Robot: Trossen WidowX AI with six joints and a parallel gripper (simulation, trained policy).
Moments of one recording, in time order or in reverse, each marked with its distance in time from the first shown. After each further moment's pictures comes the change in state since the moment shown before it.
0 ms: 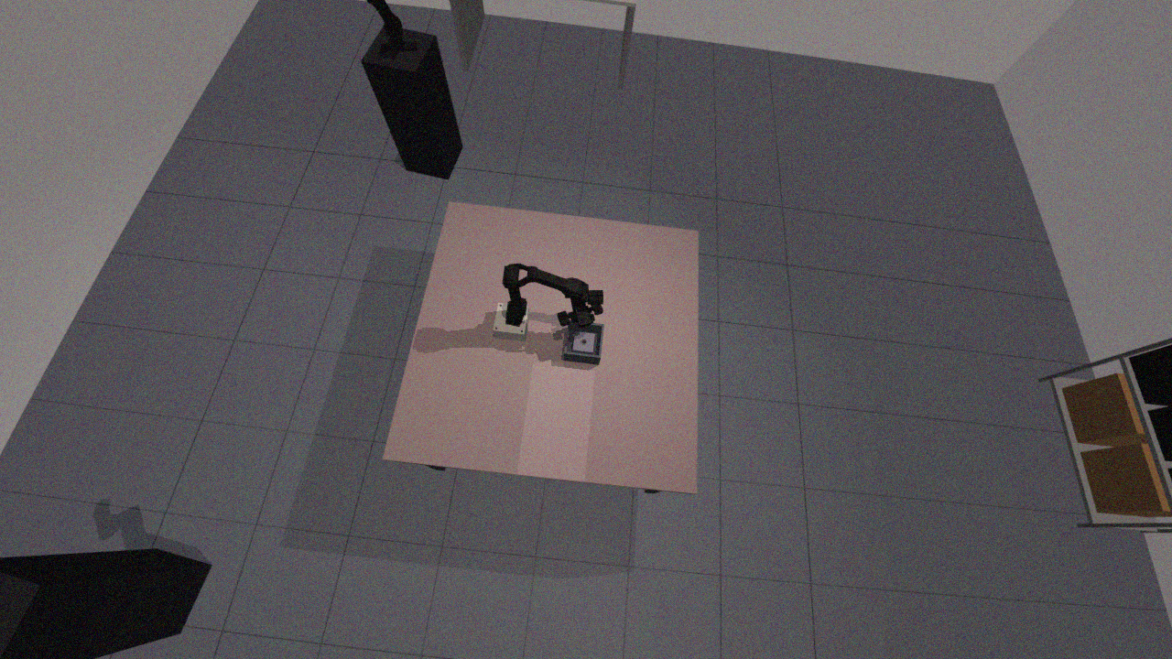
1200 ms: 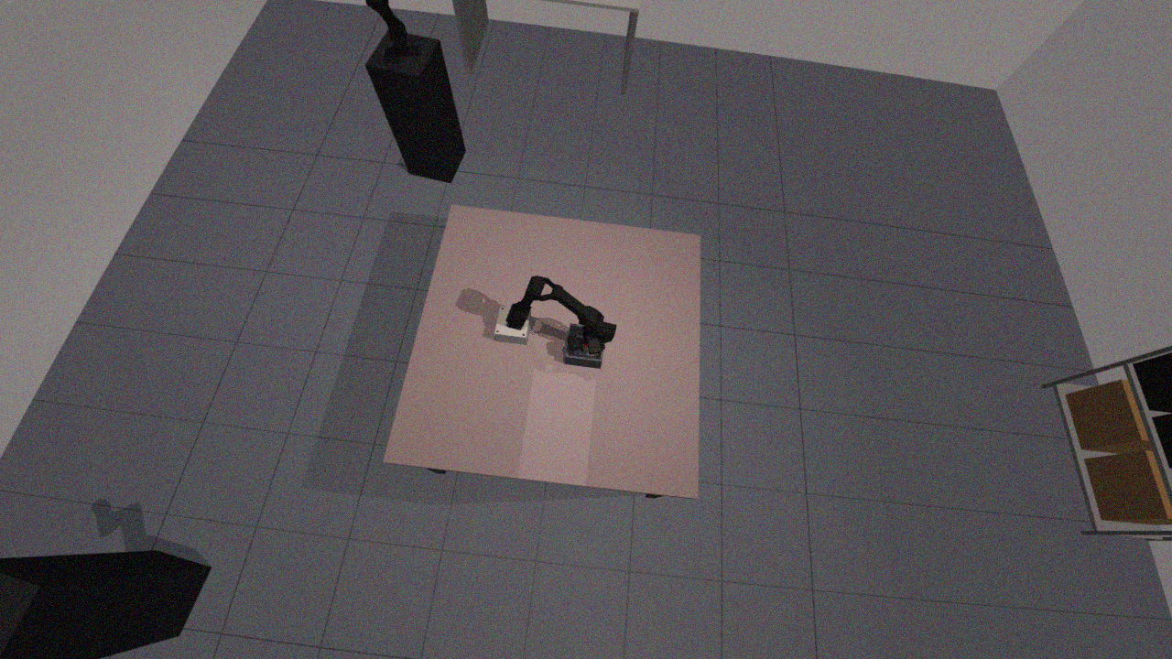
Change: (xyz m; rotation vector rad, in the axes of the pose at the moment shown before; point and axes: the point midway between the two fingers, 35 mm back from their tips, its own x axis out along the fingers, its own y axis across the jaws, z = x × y) arm 0.082 0.002 0.060 0.030 0.079 -0.091
